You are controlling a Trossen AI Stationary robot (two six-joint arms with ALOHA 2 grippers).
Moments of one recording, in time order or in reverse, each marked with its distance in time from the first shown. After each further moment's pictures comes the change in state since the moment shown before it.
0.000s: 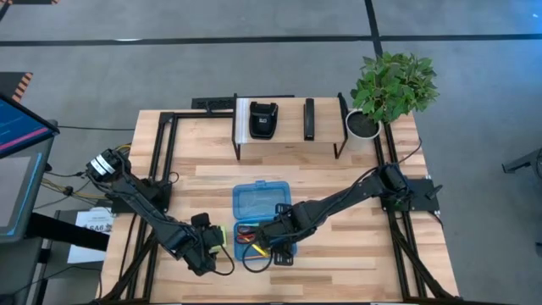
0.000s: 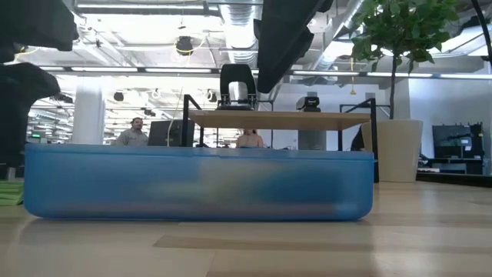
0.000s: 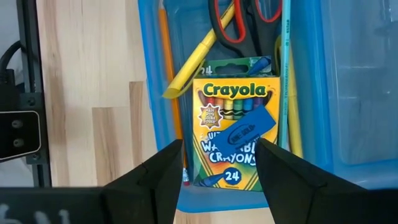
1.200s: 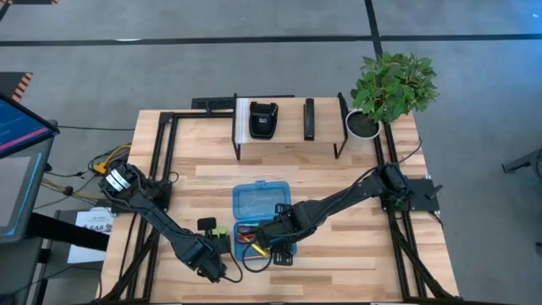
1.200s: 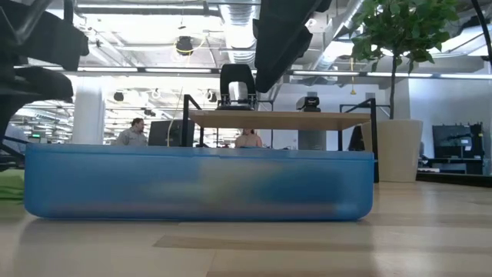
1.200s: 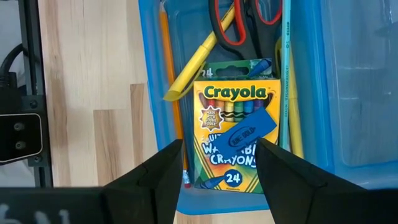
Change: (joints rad) left arm 0.034 0.210 0.199 -0.201 0.076 0.137; right arm -0.002 0.000 0.000 0.007 0.000 0.003
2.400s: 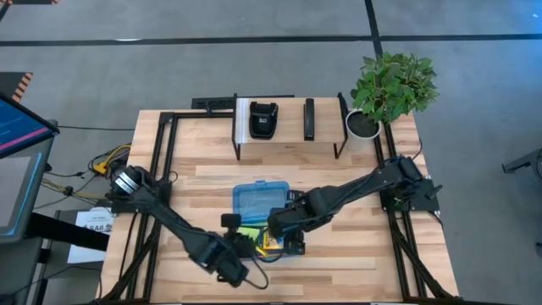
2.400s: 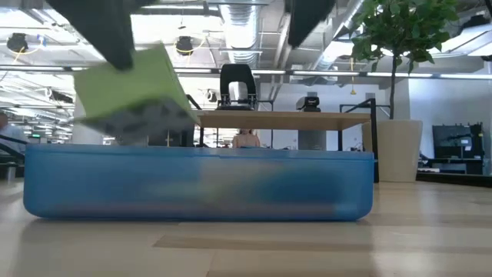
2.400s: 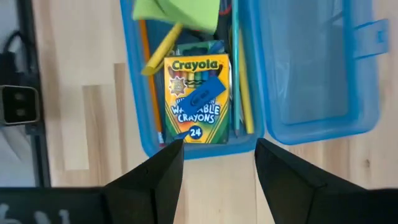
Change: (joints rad) left arm 0.080 0.062 0.442 -0.214 -0.225 0.262; right arm -0.014 -0.139 0.000 -0.179 0.055 -0.020
